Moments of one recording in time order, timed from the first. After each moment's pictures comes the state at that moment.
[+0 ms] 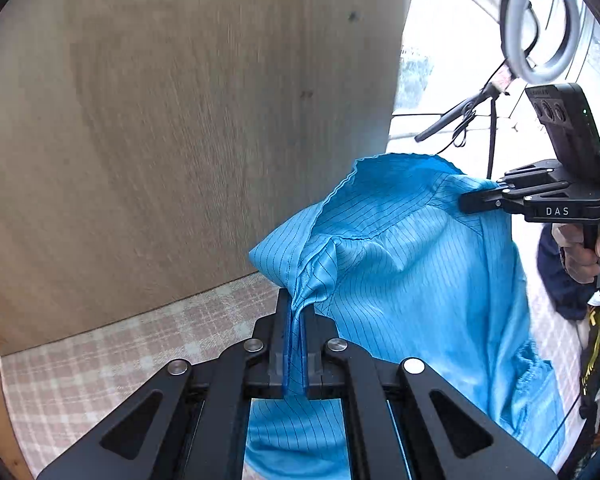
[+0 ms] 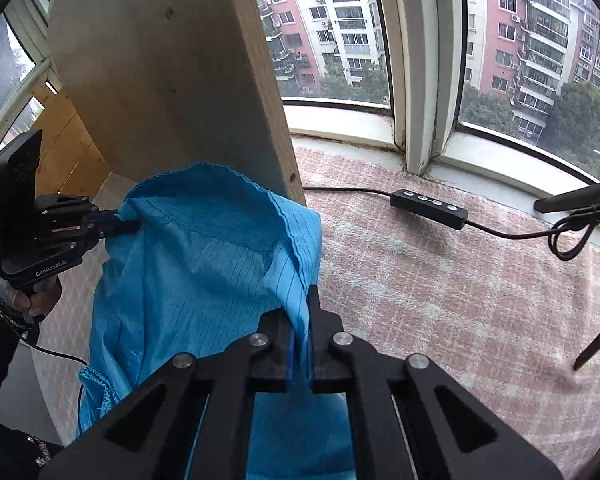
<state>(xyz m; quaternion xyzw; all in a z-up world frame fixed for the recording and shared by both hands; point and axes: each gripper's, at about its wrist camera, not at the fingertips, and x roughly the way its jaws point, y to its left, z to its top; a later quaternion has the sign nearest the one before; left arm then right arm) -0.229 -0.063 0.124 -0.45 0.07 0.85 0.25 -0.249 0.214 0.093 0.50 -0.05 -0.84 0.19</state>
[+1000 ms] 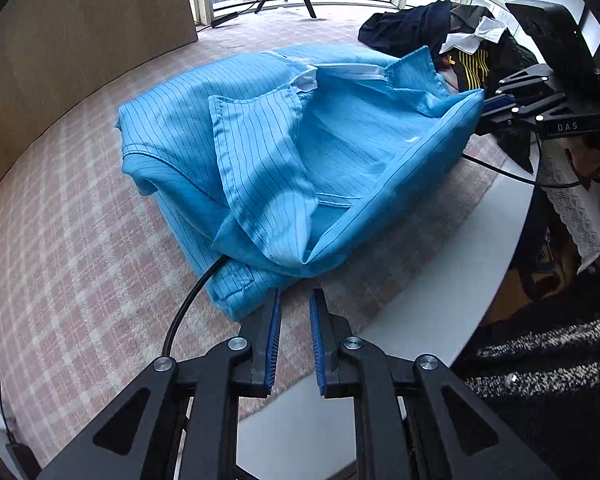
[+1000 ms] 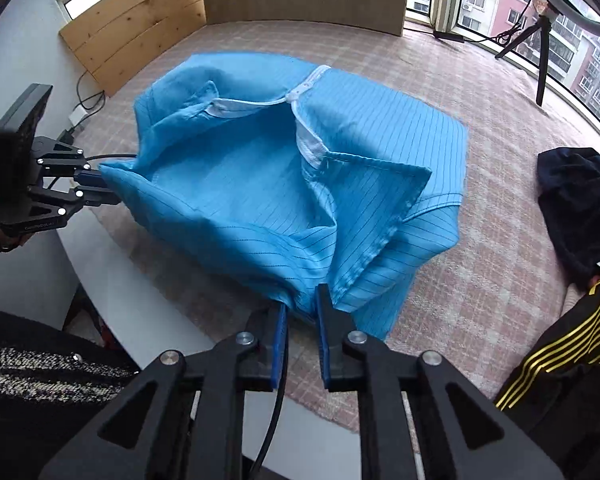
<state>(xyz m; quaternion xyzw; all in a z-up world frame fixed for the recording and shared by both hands) 0.185 -0.107 0.099 -0.51 0.16 0.78 0.32 0.178 0.122 0.076 0.53 0.03 -0.82 0.19</state>
